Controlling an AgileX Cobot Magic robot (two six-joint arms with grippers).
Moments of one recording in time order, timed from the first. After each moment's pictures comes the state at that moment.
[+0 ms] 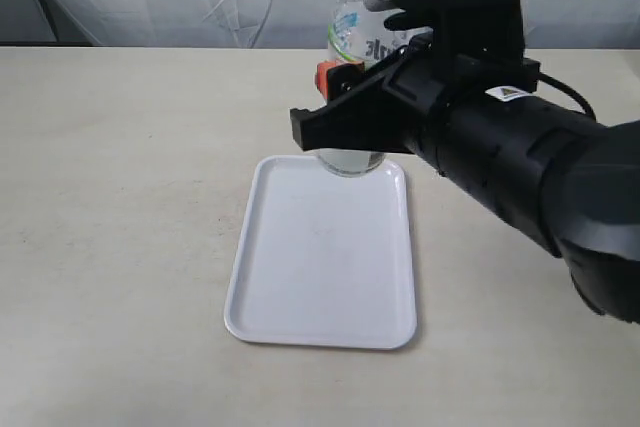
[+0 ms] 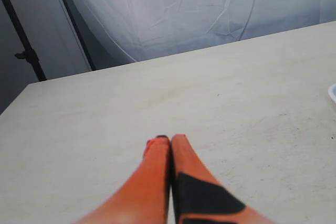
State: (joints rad) left arm -0.04 0.00 0.00 0.05 0.25 0.12; right arm 1.13 1.32 -0.72 1.31 -0.56 -1.06
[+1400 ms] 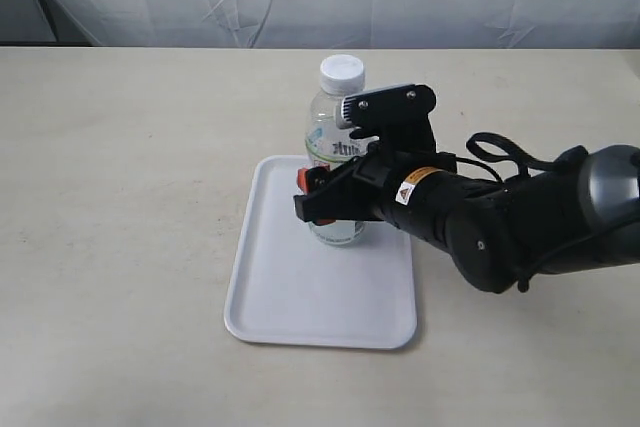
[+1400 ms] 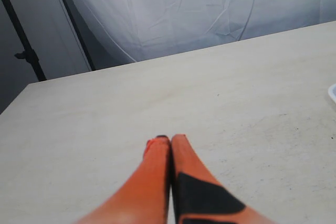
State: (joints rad) left arm -0.04 0.00 0.00 0.05 0.25 0.12; right arm 0.87 1.78 -0.68 0.33 -0.50 -0.08
